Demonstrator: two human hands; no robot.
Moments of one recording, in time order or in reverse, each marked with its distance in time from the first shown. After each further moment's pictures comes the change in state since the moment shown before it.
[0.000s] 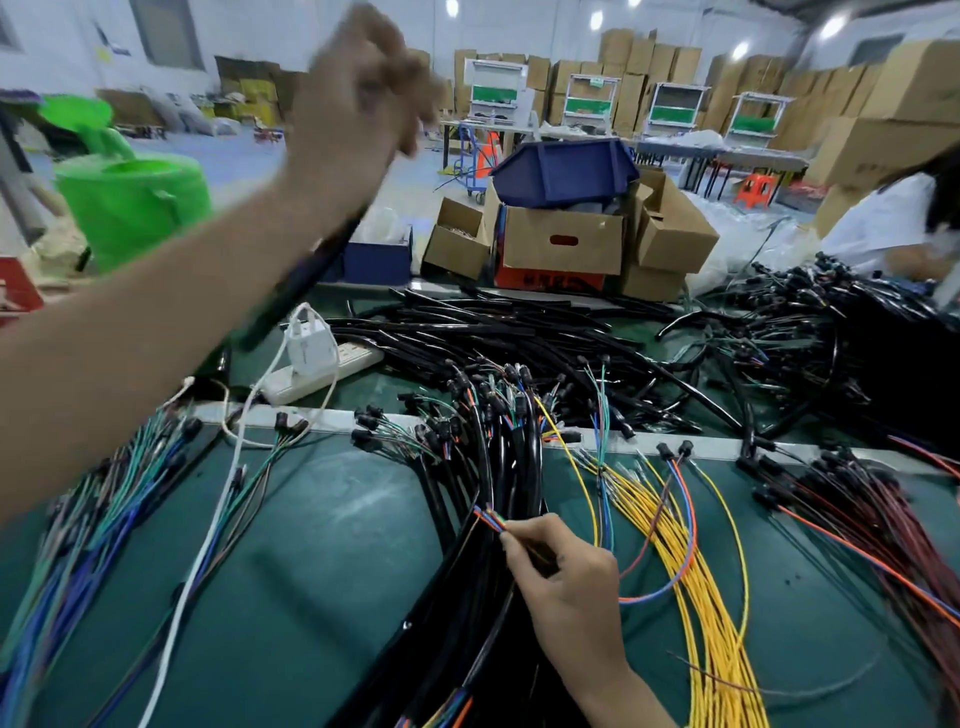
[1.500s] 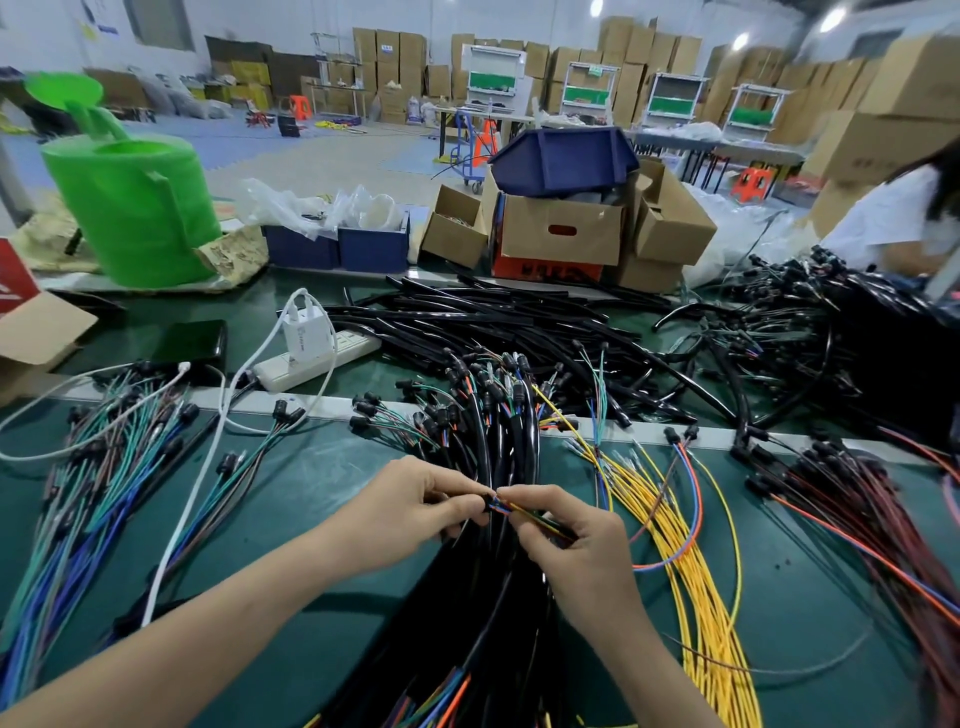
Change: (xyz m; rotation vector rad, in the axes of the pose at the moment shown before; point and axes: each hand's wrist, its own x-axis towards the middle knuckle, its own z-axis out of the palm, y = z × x) left_hand -0.227 -0.047 0.039 -0.042 -0.656 -0.600; right_hand 0.016 -0.016 -0.020 0.204 -0.195 0.102
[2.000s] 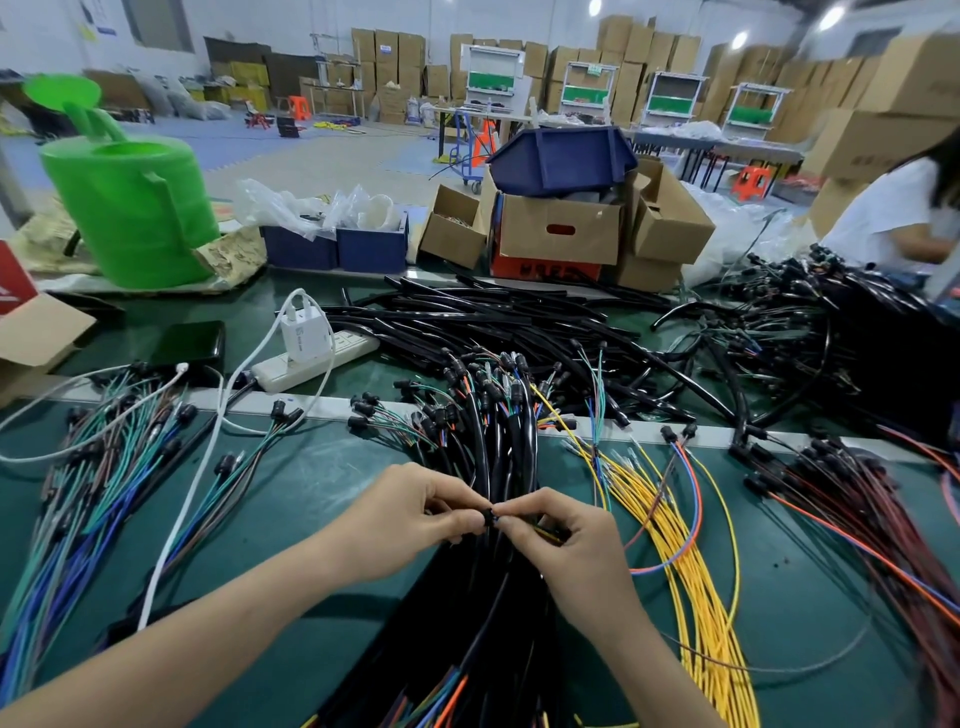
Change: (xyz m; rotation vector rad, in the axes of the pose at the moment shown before) left_hand -0.003 0.000 0.002 0.069 0.013 0.010; right_hand 0.002 0.001 -0.001 0.006 -0.048 0.052
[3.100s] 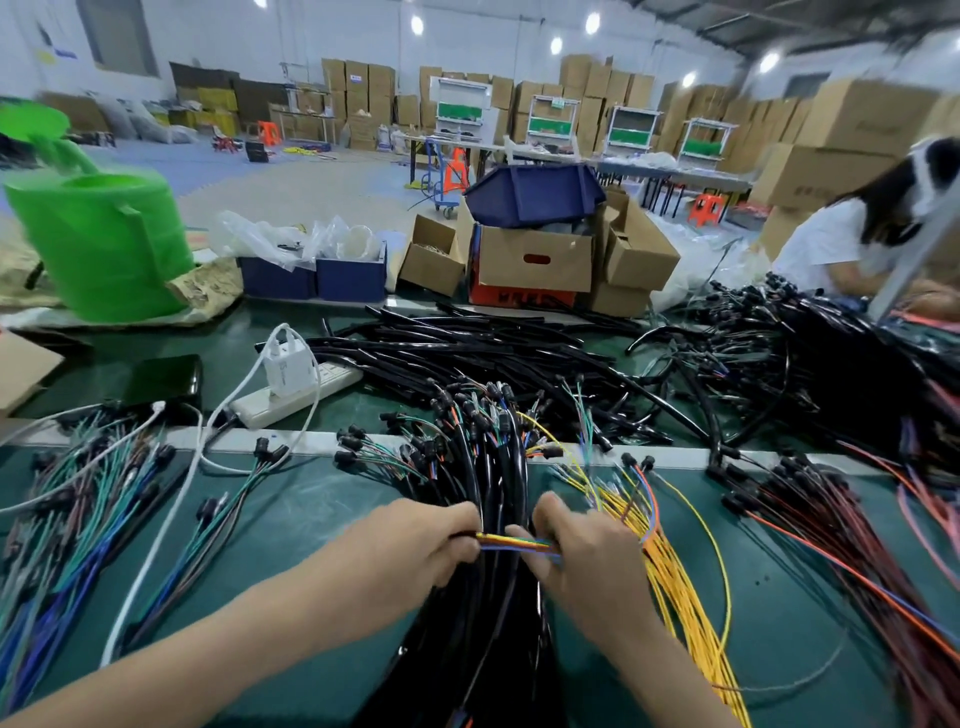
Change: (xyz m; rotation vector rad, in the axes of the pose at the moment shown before) left_hand -0.010 0.034 -0.016 0.559 -0.139 0.113; right_hand 0.015 -0.008 -0.017 -0.954 0.020 -0.326
